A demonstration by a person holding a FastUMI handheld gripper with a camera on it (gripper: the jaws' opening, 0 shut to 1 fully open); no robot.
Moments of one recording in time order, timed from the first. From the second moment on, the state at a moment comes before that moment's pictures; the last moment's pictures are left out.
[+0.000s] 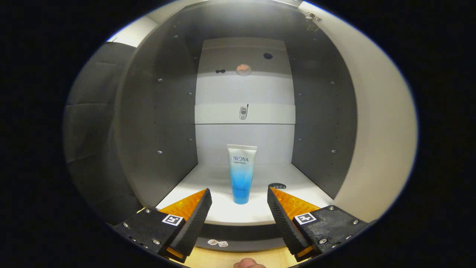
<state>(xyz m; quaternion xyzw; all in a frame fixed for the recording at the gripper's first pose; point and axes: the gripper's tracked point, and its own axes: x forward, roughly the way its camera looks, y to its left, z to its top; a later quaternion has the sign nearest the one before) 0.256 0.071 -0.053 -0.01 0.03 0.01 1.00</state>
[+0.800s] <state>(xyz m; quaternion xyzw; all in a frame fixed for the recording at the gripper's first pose) -0.022 0.075 -0.032 0.01 0.02 0.04 1.00</state>
